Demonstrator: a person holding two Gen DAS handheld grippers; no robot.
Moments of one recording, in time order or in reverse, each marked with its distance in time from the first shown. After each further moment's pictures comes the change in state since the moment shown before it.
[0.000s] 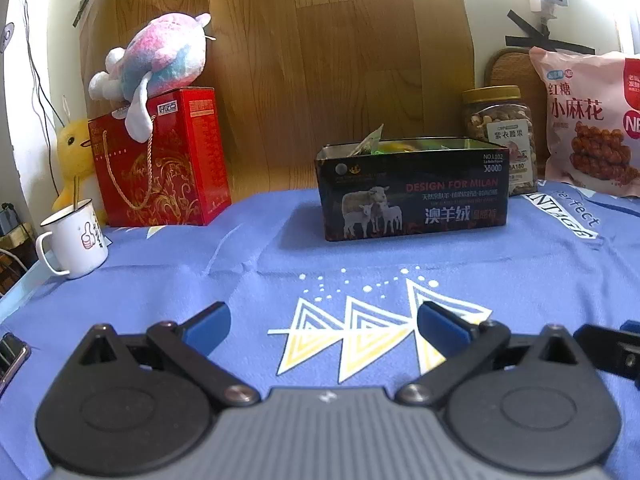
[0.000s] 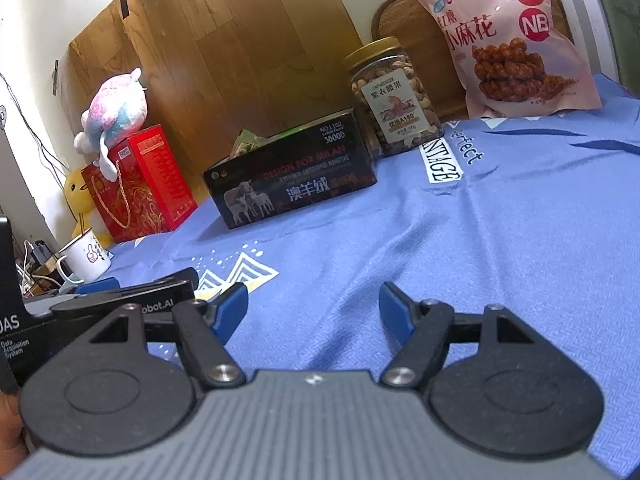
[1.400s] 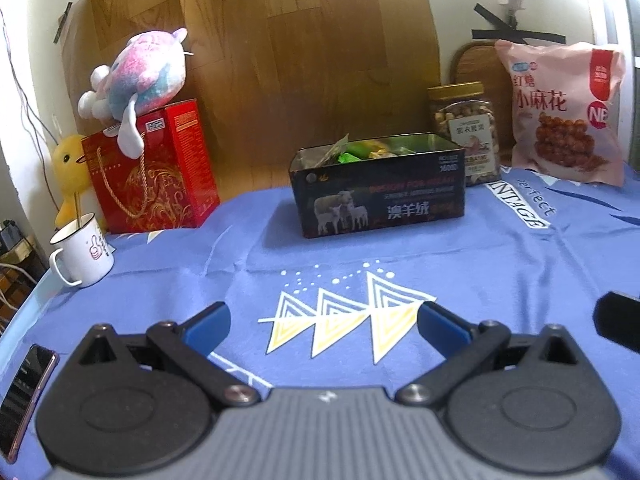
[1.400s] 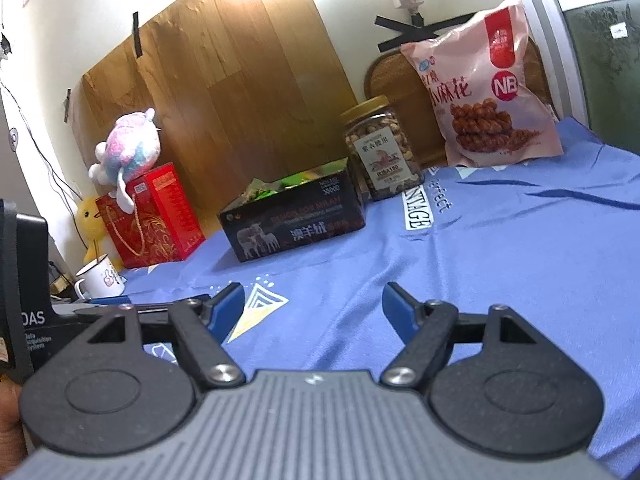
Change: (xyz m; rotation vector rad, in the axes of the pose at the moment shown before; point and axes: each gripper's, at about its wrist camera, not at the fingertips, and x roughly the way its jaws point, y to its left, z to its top) left arm -0.049 -0.018 0.025 0.063 0.078 -0.033; right arm -0.067 0.014 0.015 -0.011 -0.090 -0.029
